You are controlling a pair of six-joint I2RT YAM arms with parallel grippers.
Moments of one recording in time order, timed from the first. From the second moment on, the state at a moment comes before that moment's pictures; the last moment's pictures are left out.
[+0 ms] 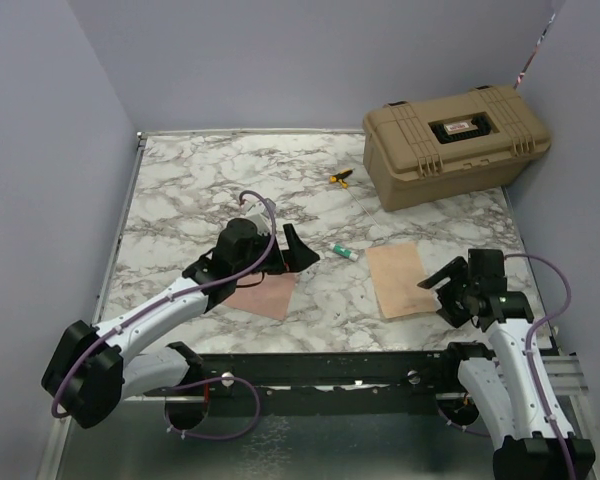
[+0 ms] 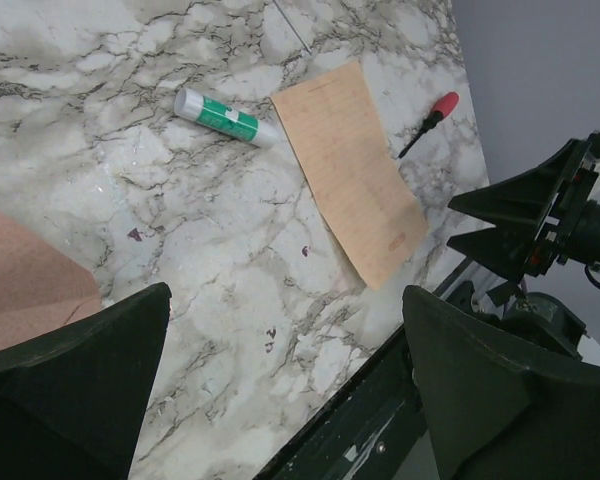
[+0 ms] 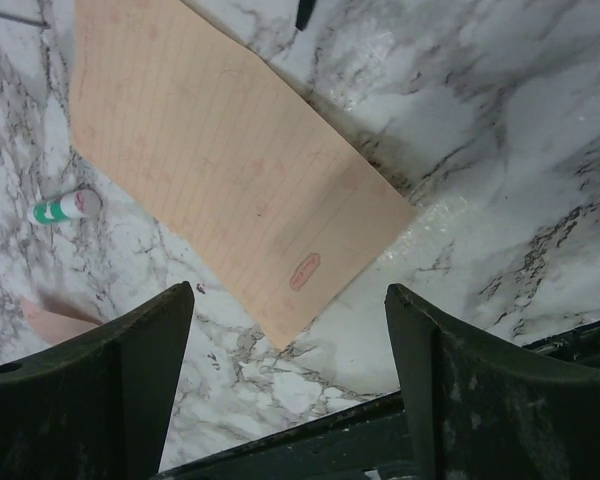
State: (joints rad) left arm -0.66 1.10 0.61 0.07 0.25 -0.76; right arm -0.03 0.66 0.54 -0.89 -0.07 0.92
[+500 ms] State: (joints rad) left arm -0.66 1.13 0.63 0.09 0.19 -0.77; right arm -0.03 0.71 0.38 -0.82 -0.07 1.20
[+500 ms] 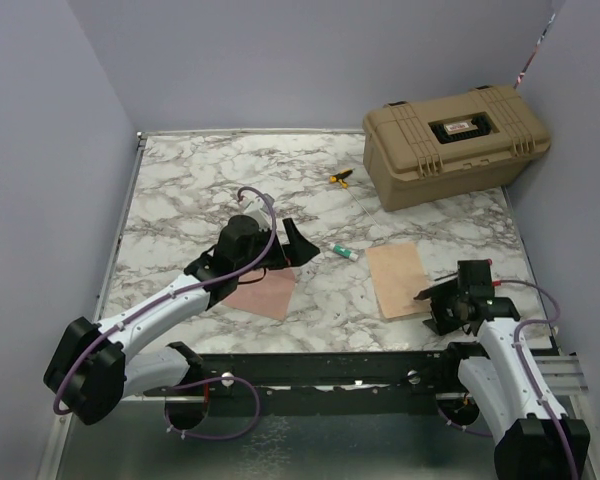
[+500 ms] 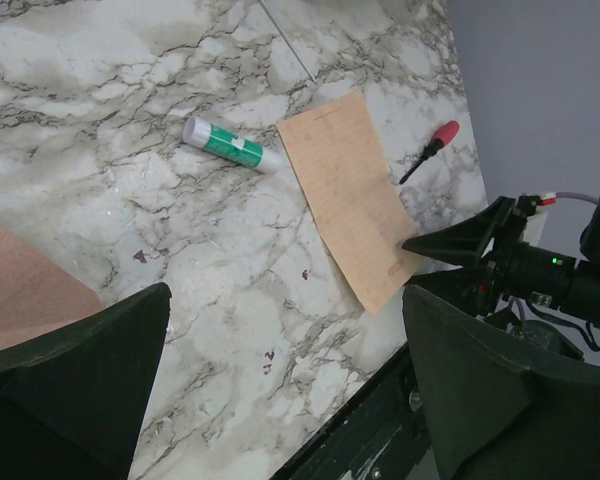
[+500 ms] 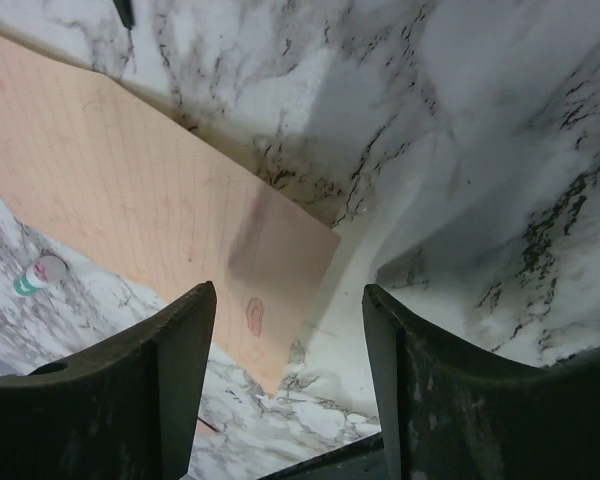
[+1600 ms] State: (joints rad) left arm -0.66 1.13 0.78 0.08 0.16 -0.74; right arm -0.03 0.60 0.69 -0.62 0.02 1.01
